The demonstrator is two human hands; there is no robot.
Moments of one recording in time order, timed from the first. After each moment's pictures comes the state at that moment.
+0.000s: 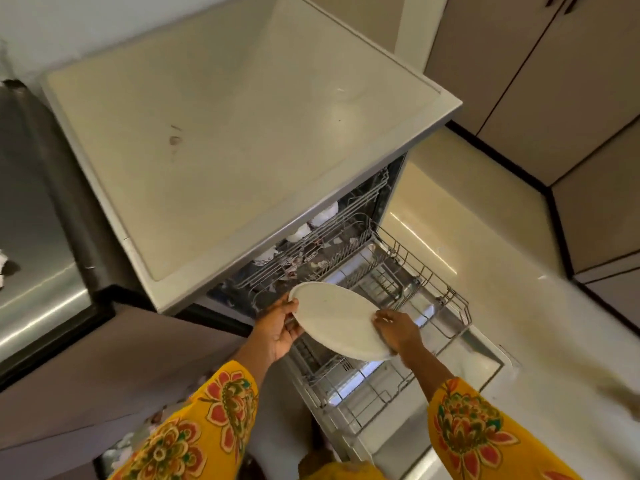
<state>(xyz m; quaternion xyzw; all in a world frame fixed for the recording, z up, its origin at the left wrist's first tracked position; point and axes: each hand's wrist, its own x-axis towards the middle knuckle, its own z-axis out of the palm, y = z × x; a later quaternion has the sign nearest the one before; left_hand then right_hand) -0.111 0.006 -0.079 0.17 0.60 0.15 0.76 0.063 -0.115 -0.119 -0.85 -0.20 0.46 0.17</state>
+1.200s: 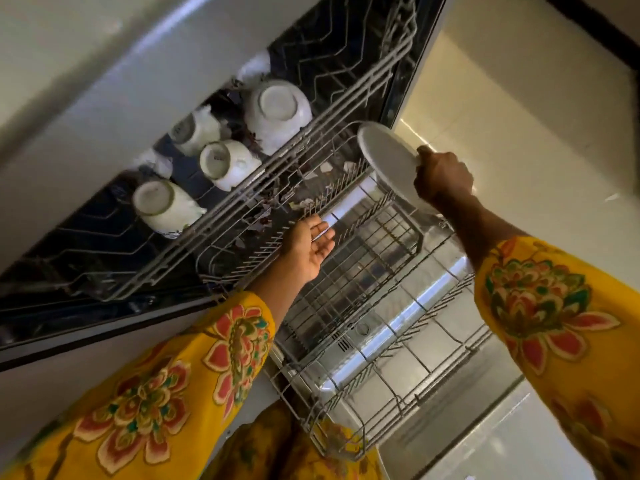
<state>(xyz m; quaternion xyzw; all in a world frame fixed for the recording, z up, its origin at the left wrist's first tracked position) 0.042 0.090 -0.313 0.15 0.64 0.11 0.75 0.250 0.039 -0.292 -0.89 -0.39 0.23 0.02</state>
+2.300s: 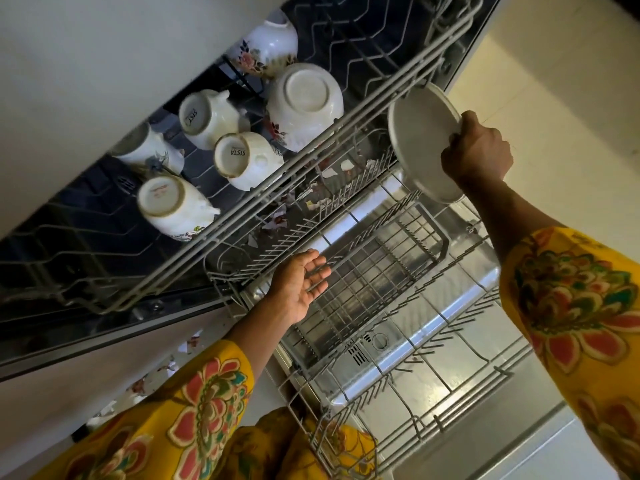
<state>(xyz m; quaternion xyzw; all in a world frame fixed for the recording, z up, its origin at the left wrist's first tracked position) -0.022 0.086 -0.349 0.18 0.66 0.08 0.73 0.260 0.079 -0.315 -0.93 -0.32 0.16 0.09</state>
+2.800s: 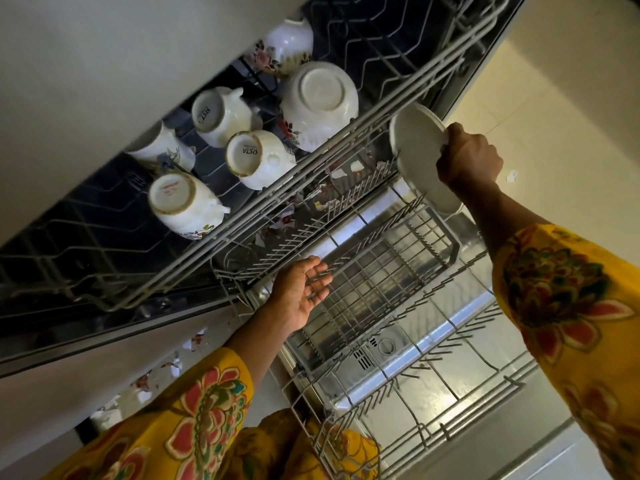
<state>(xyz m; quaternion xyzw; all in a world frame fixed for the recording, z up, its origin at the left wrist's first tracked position) -0.034 0.085 -0.352 0.16 0.67 0.08 0.72 0.252 0.094 -0.337 -0.91 -0.37 0.18 0.04</state>
